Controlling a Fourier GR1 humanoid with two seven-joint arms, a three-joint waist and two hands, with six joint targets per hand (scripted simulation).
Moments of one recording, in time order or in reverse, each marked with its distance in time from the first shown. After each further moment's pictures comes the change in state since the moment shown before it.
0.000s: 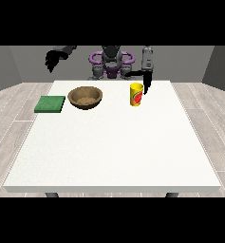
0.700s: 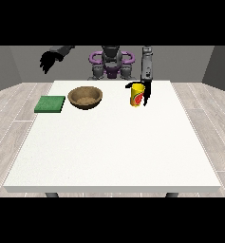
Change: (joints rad) left arm -0.167 0.019 0.103 0.459 0.015 -0.001 -0.256; right arm -0.011 -0.047 -0.041 0.110 -0.031 0.069 -0.034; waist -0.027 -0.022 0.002
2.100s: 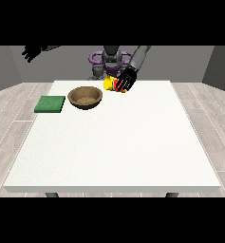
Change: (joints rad) left arm -0.302 -0.003 -0.413 0.264 -0.741 0.561 0.531; right arm -0.041 -0.171 -0.144 0.274 -0.138 0.147 0.083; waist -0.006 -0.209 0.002
